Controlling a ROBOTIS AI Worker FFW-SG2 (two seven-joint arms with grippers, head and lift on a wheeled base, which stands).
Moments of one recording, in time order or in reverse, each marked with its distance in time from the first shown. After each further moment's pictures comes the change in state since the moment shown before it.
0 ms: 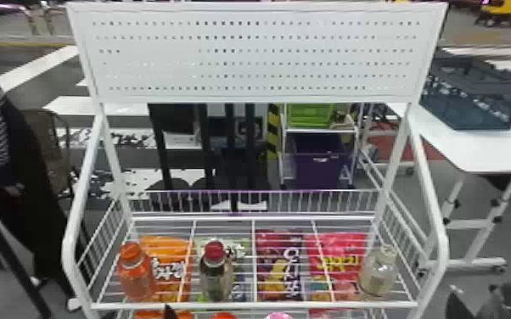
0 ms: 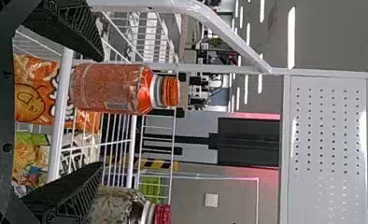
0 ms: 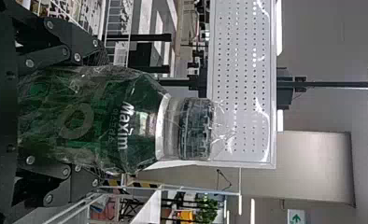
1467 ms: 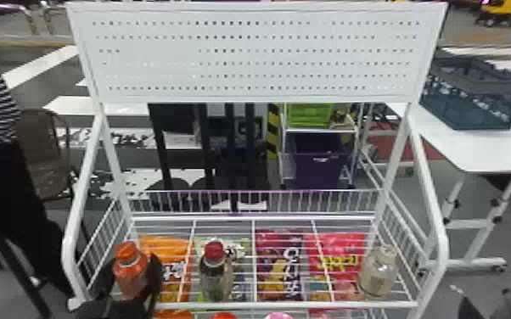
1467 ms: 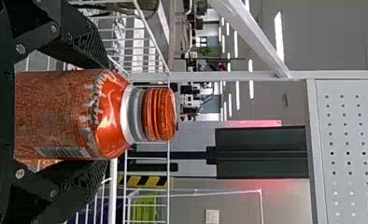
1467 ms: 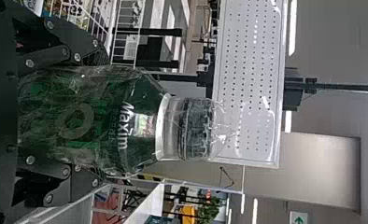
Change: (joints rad) left arm -0.356 -0.015 0.007 0.395 0.057 -0.056 -0.070; right arm 0.024 0.000 -0.037 -0.046 0.026 0.053 0.000
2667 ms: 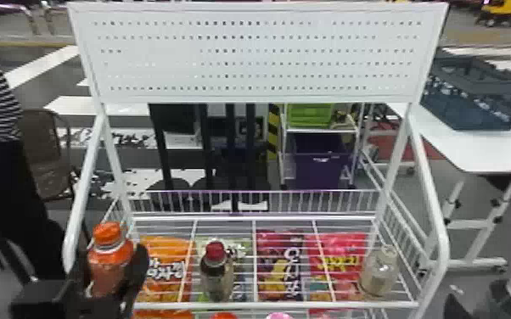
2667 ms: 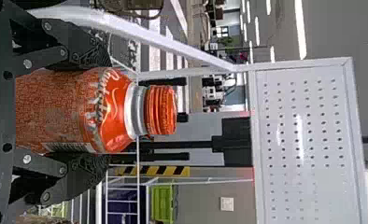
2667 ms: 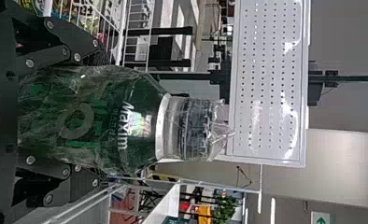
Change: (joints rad) left arm 0.432 0.080 0.176 -1.009 -0.008 0.716 0.051; right arm -0.089 0.000 0.010 0.029 0.003 0.117 0.000
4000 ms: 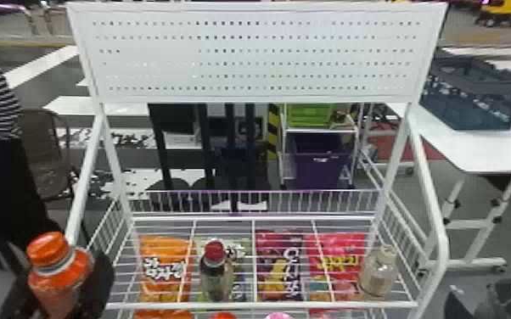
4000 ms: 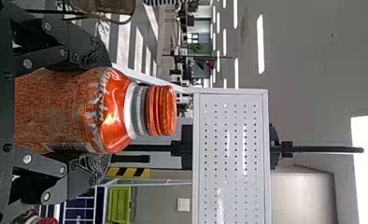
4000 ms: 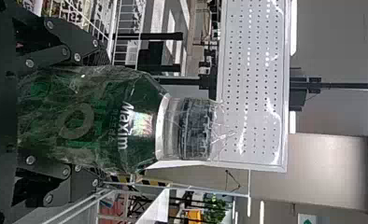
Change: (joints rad) left arm 0.298 -0.015 0.075 -0.172 -0.057 -0.274 -0.012; right arm 0.049 0.000 0.018 -0.024 -0.003 -0.069 0.001
